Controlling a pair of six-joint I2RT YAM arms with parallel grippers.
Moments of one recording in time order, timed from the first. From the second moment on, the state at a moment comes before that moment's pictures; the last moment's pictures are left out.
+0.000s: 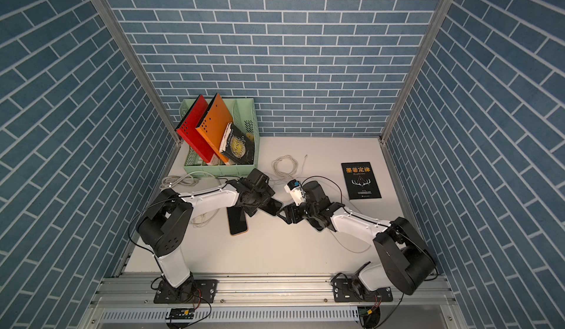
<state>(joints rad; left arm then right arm) -0.65 1.83 1.14 -0.44 -0.03 -1.37 0.66 1.38 0.65 0.03 -0.45 0.30</state>
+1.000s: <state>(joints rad) -0.65 2.07 1.50 -0.83 0.01 -1.47 0.51 1.15 0.45 0.18 -0.35 0.41</state>
